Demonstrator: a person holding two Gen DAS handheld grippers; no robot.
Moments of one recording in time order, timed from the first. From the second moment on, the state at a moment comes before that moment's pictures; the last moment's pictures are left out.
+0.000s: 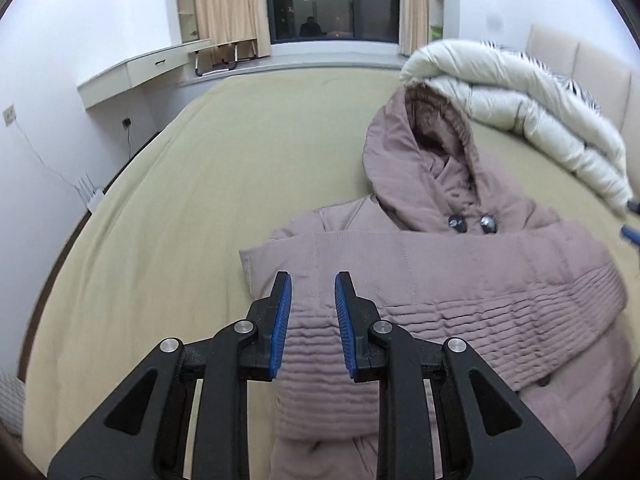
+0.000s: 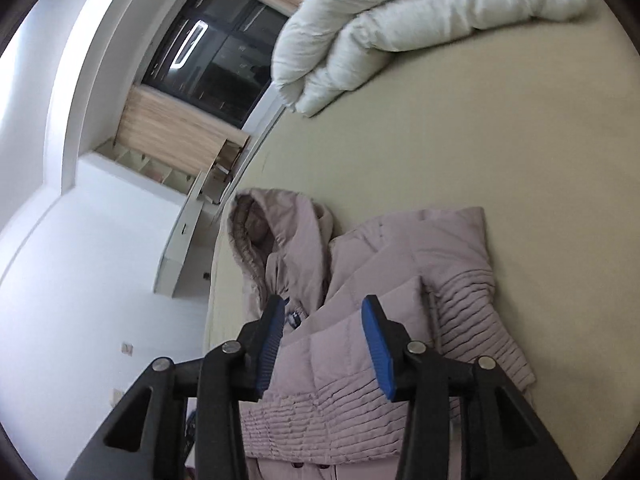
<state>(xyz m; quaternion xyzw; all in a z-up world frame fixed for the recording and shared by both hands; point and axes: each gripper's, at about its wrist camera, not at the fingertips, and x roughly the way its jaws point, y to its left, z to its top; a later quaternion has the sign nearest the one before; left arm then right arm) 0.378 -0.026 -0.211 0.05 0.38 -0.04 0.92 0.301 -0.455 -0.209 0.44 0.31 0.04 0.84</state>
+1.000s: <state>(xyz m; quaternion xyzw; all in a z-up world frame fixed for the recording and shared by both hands) 0.634 -0.131 -0.185 -0.02 0.44 -0.07 0.89 0.495 -0.405 -0.191 0.24 0.38 0.03 0.89</state>
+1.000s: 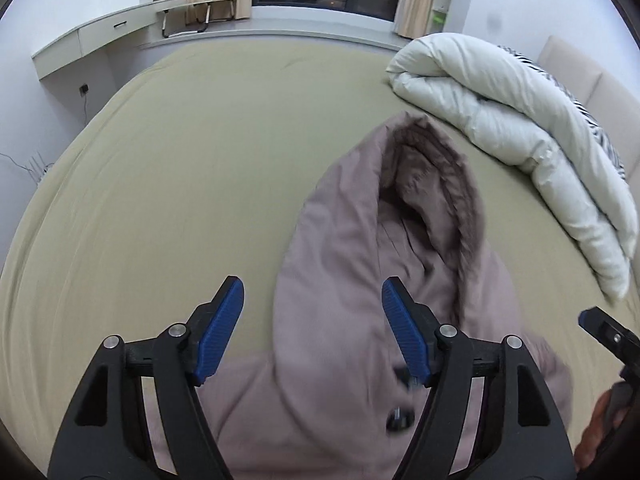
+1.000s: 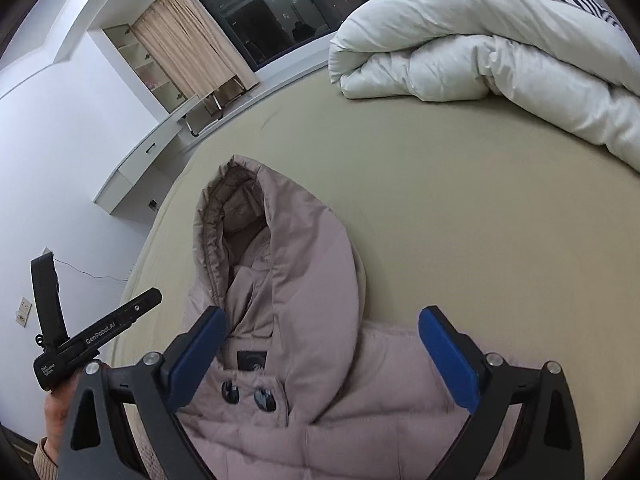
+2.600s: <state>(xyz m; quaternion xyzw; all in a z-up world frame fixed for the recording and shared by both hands) 0.293 -0.076 -0.239 -0.08 0.42 -0.18 0.88 0.214 -0.394 -0.254 0.31 0.40 0.01 0.86</state>
